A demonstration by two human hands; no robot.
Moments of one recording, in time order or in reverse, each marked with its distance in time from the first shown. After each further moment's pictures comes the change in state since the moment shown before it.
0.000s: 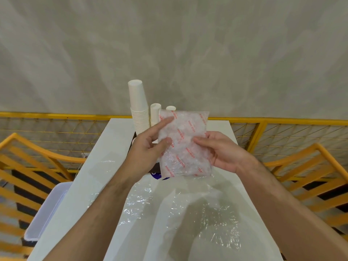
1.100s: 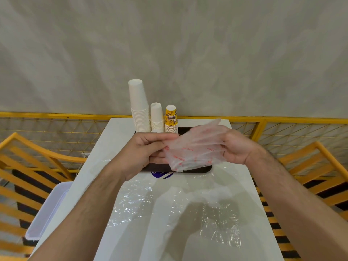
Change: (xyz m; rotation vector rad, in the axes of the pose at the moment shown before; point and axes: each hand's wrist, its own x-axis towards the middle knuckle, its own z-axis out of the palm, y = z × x) left_hand -0.004 0.006 -0.019 -0.097 -0.129 -0.259; right_hand -0.011 -0.024 -0.003 -0.096 0.028 0.053
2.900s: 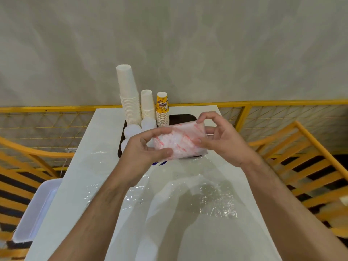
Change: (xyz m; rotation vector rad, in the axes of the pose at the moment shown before) left_hand -0.032 -0.029 -0.004 0.085 0.045 0.085; right_hand -0.027 0.050 0.032 -0.320 0.122 -0.444
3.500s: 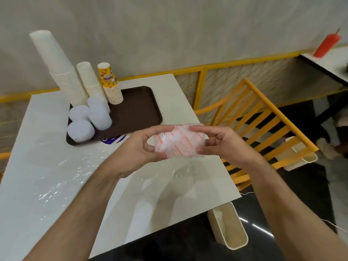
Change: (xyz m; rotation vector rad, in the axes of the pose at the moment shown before) left_hand -0.023 -0.037 0.106 0.169 -0.523 -0.094; right_hand -0.166 0.035 -0.071 -0.033 0.203 0.313
